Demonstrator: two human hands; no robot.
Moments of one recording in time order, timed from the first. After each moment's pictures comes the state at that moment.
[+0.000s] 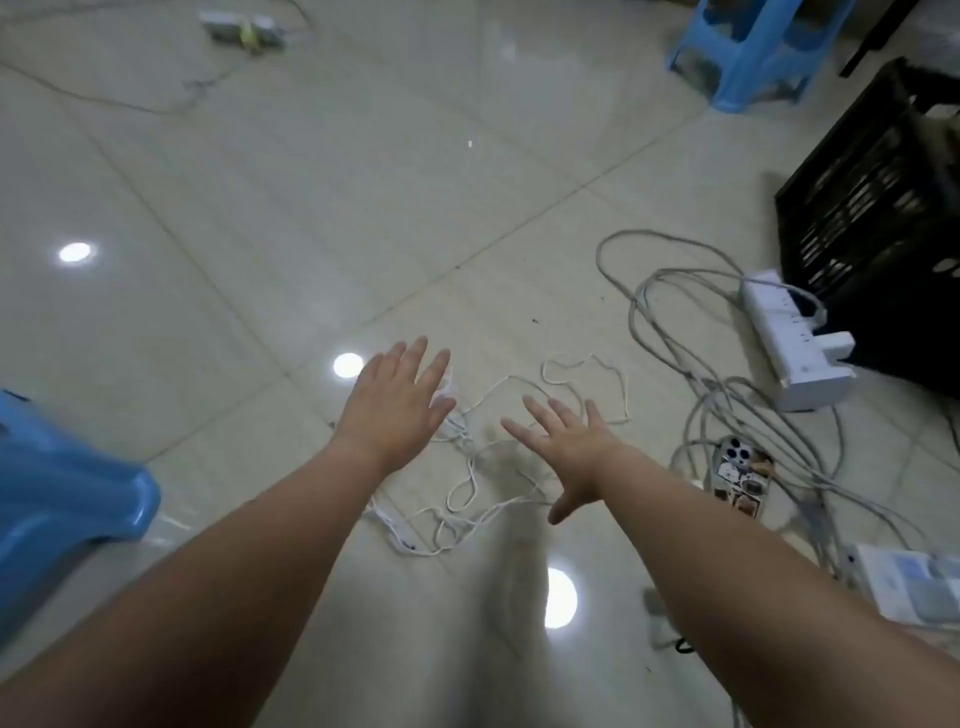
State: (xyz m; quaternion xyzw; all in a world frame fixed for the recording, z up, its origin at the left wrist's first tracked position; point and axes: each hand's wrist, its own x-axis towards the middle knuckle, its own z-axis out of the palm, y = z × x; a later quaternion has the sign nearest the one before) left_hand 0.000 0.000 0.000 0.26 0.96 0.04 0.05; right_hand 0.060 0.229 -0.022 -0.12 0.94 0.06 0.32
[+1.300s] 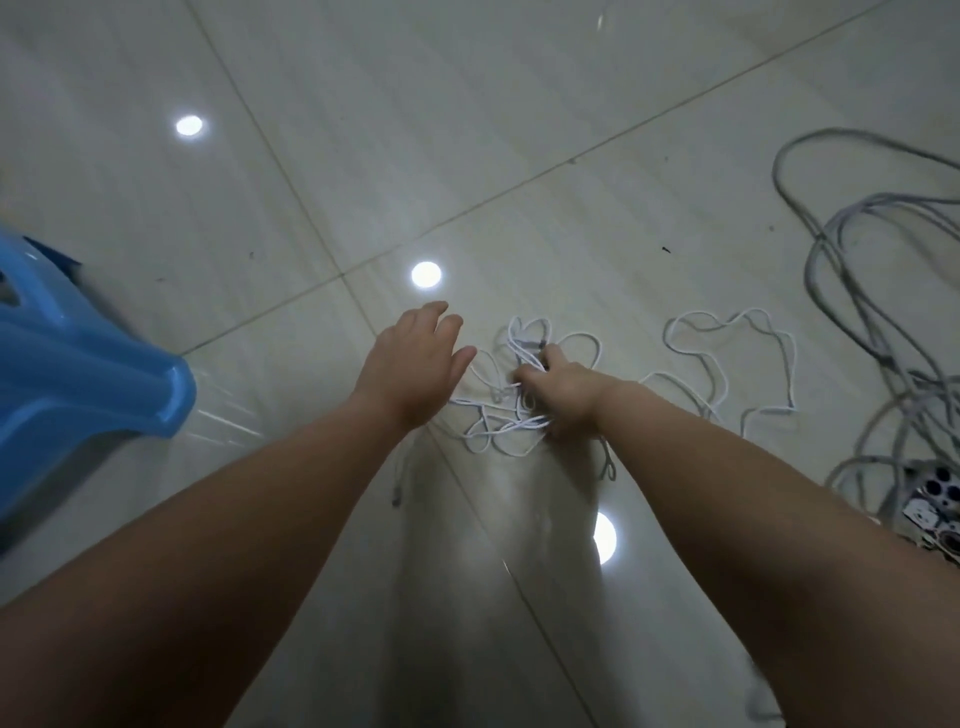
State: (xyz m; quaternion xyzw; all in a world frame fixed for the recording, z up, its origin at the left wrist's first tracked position) left_hand -0.032 -0.031 -0.094 0.13 0.98 0.08 0.11; right_hand -0.042 0.167 -0.145 -0.18 0.91 -0.10 0.35
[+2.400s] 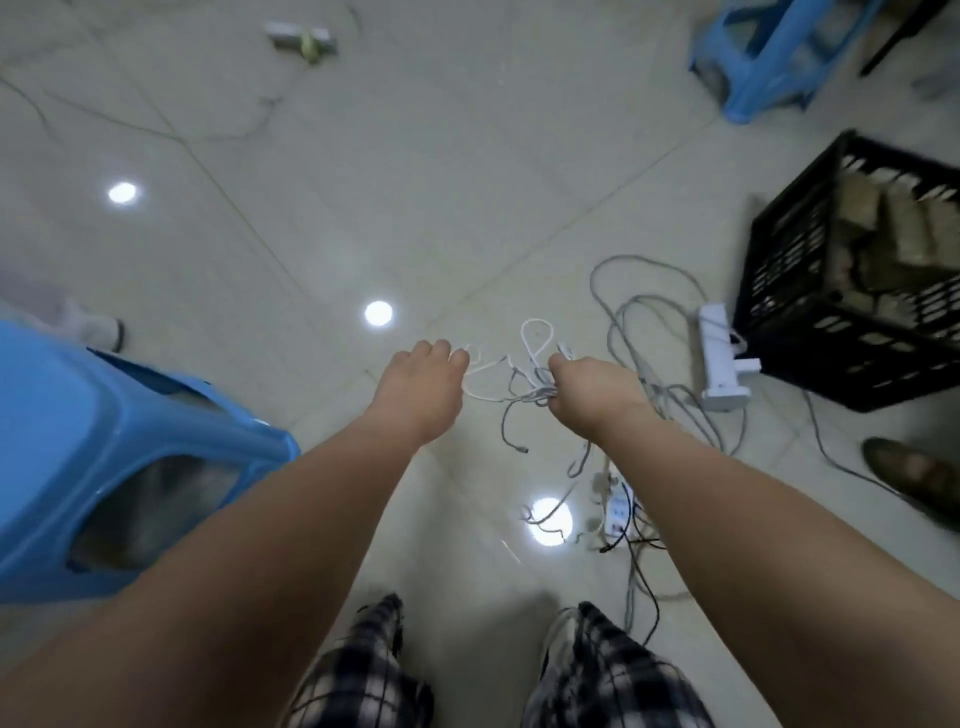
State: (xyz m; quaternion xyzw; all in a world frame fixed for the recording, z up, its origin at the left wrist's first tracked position) left_hand 0.032 -0.012 0.337 0.26 0.95 -0.06 0.15; right_hand 0.068 0.181 0.341 0.00 0.98 0.00 0.21
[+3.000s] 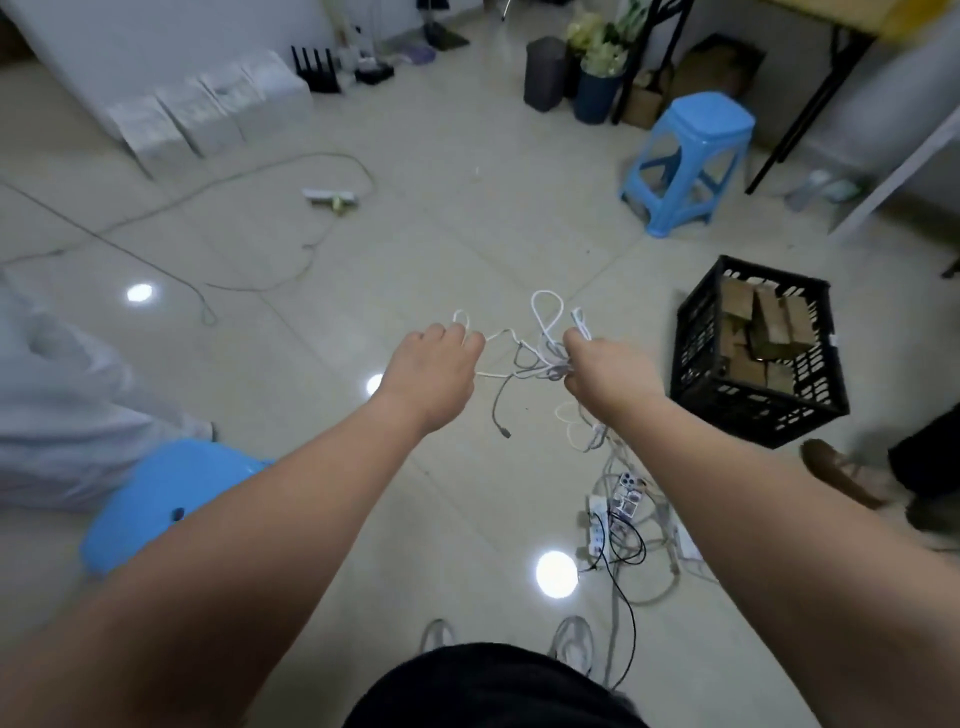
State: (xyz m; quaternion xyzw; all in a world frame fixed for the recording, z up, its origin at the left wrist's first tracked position) left_hand 0.046 -0.058 0.690 0.33 0.94 -0.09 0.00; right_hand 0.094 0.144 0.683 0.05 1.00 0.00 0.06
